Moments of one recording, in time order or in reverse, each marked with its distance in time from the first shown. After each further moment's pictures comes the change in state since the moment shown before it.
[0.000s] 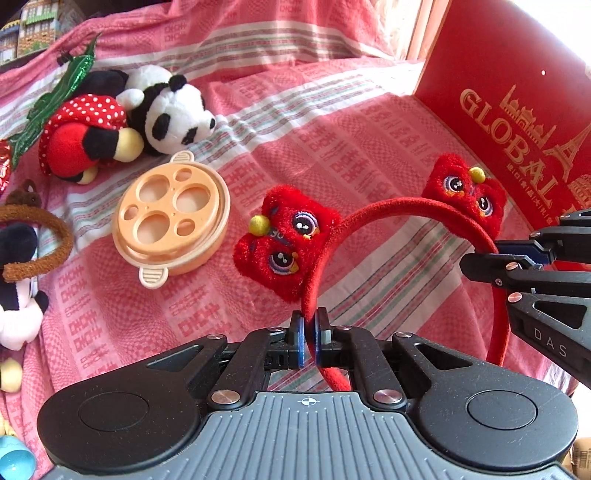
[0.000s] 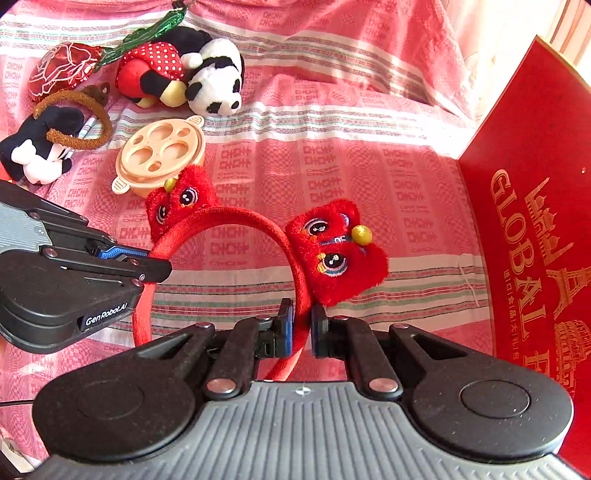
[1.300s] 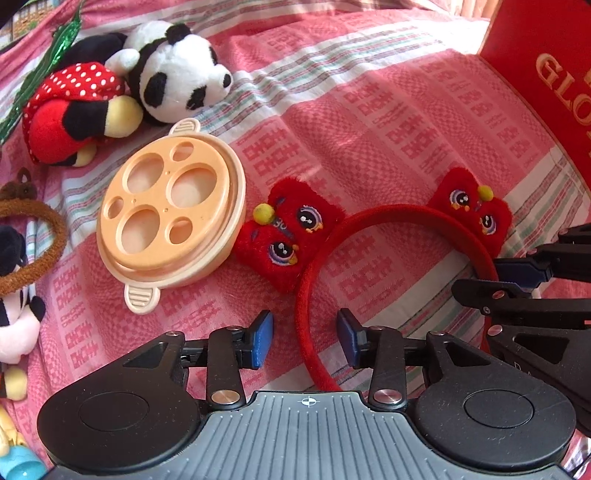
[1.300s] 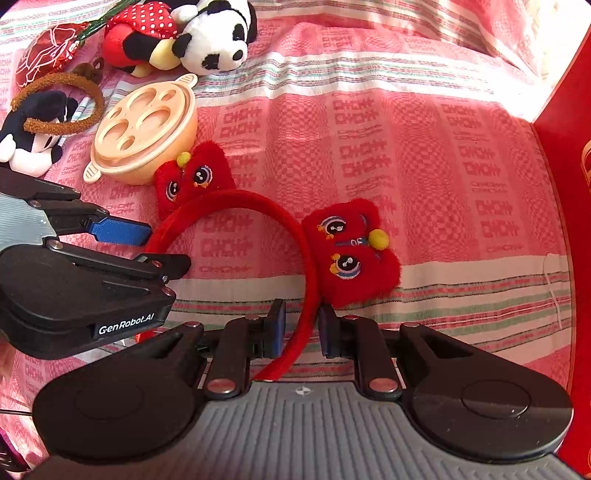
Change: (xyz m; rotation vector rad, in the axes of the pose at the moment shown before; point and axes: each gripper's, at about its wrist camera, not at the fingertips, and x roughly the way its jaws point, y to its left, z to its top) left arm 0.080 0.004 0.032 -0.038 0.142 0.148; right arm 0.093 -0.013 0.014 0.007 0.123 0.159
